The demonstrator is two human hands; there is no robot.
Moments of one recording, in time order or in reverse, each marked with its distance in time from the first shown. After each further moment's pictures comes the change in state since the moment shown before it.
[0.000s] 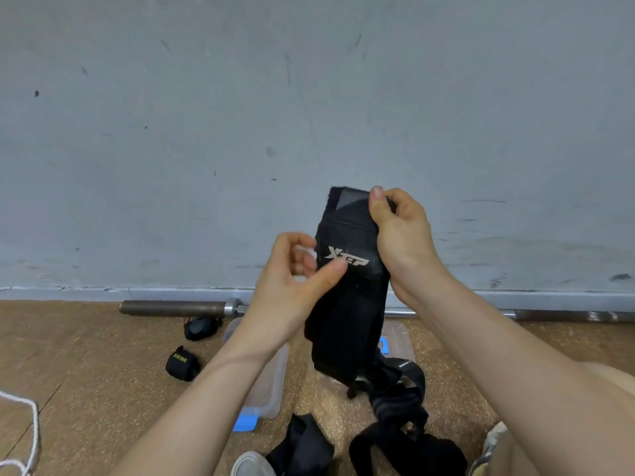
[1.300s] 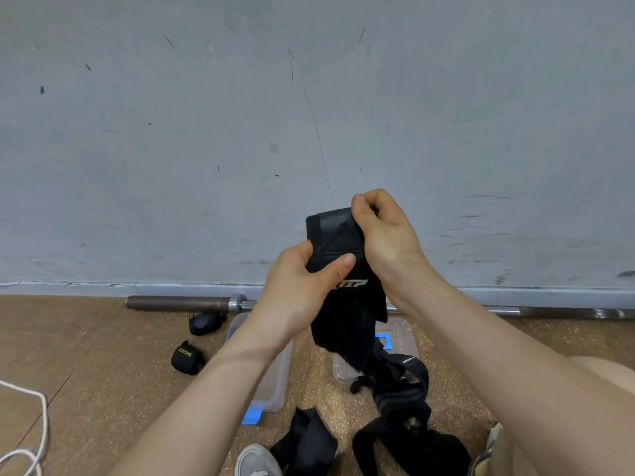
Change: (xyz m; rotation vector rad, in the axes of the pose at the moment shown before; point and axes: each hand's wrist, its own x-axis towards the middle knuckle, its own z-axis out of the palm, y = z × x) left_hand -0.004 0.017 0.008 -0.009 -0.072 -0.042; right_hand -0.017 -0.007 0.009 -0.069 -0.174 0.032
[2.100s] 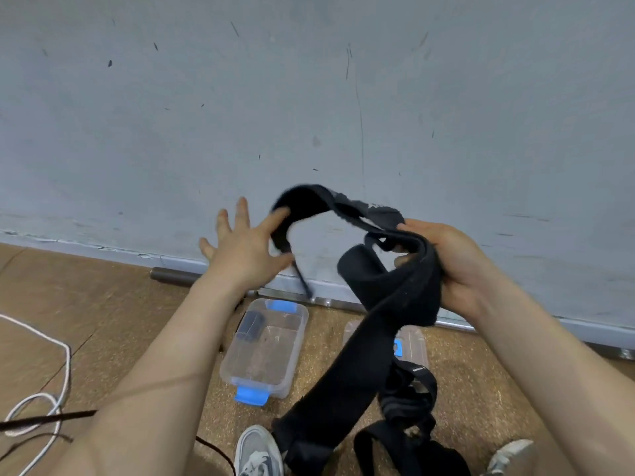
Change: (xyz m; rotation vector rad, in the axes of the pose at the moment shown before) left_hand 0.030 -0.034 -0.100 1.062 0.105 -0.236; right_hand -0.007 -0.011 -0.027 0.388 -0.290 0.428
